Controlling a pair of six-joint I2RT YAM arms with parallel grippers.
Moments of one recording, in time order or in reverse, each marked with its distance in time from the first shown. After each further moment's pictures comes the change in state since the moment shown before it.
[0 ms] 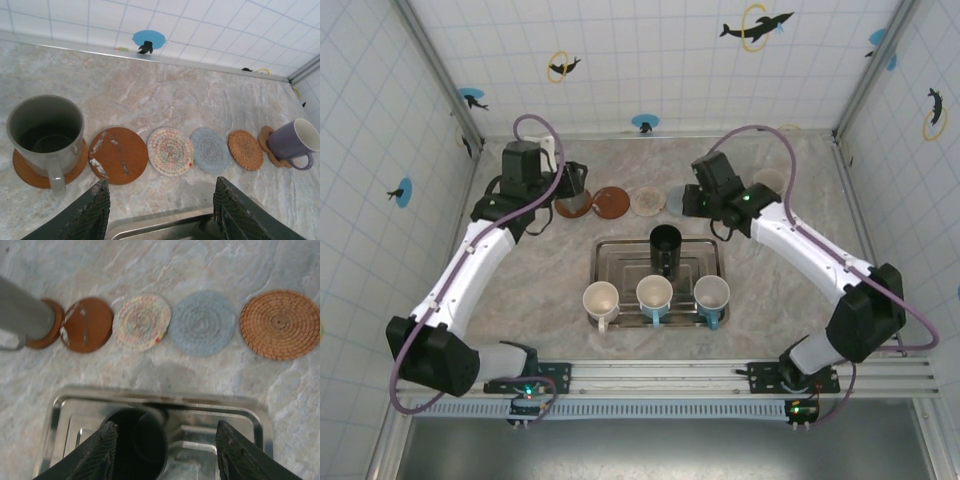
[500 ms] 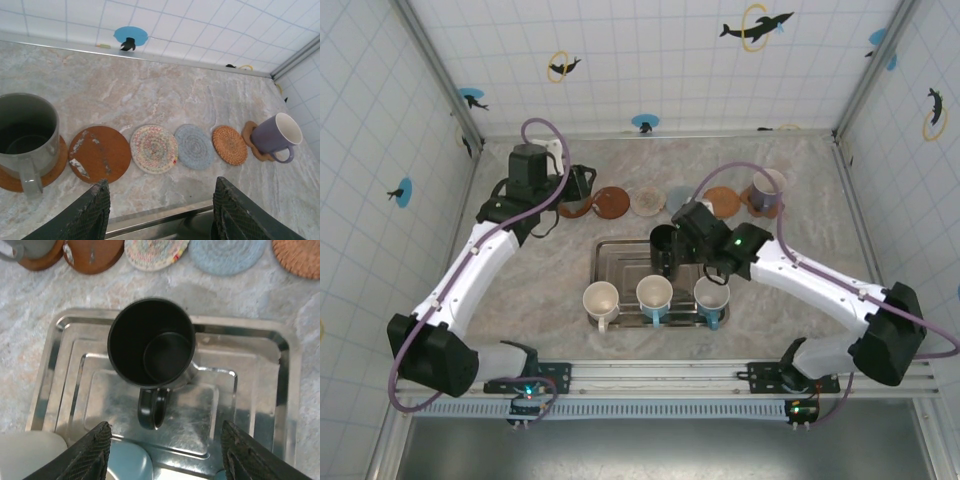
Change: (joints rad) left arm -0.028 0.000 -0.008 0.029 0.031 -0.018; right arm 0.220 -0.102 -0.192 -0.026 0.067 0.156
